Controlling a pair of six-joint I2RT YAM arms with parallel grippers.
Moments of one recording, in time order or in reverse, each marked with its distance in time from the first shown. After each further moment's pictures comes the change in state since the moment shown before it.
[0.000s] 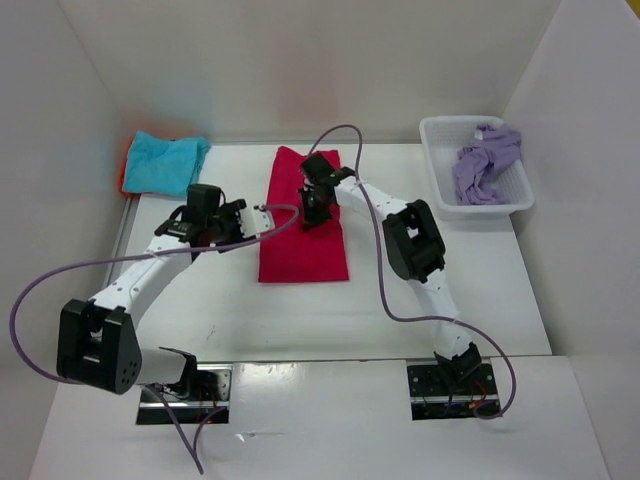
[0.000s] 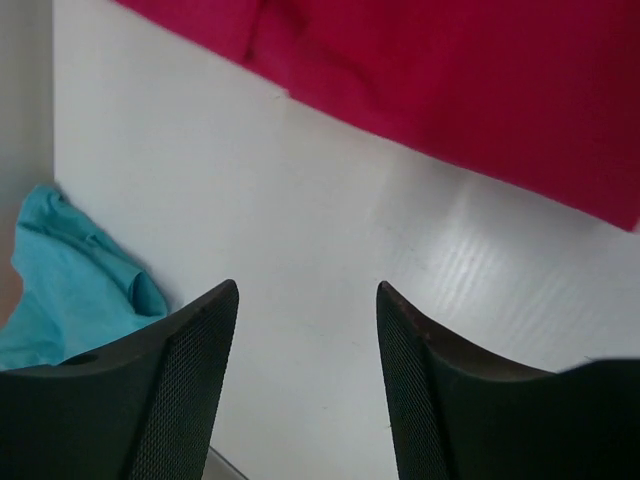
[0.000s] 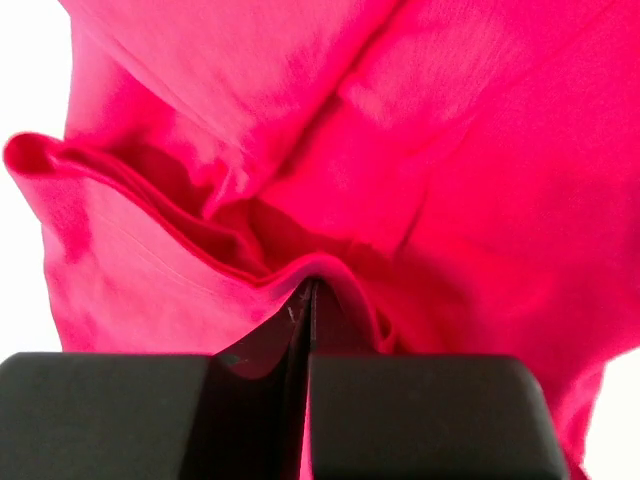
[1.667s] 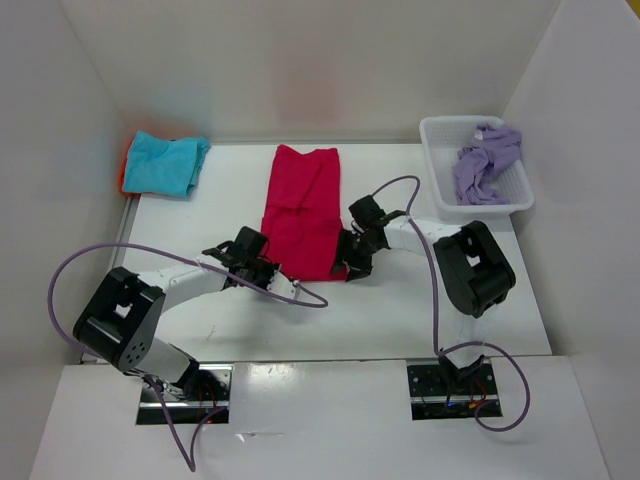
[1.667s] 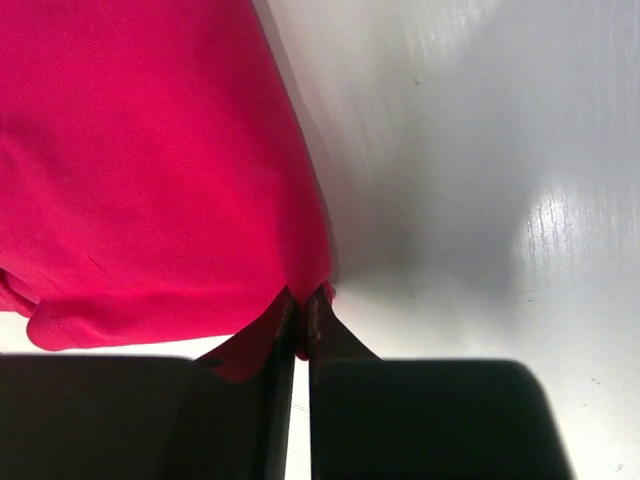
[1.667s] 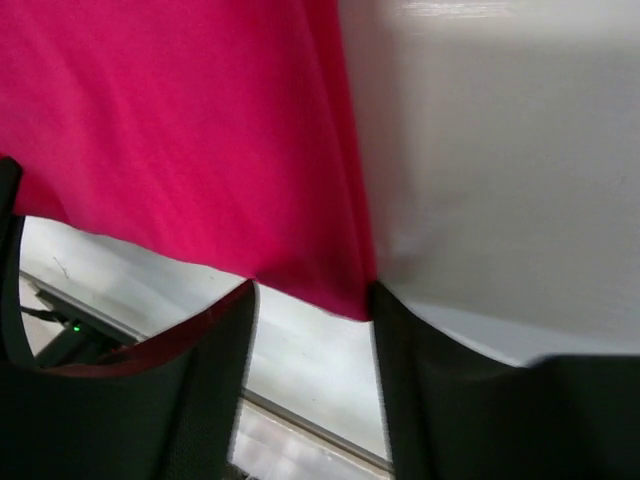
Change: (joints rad) left arm -0.287 0.139 -0.244 0.102 -0.012 0.407; right arm -0.072 -0.534 -0.874 0.220 -0.134 0.298
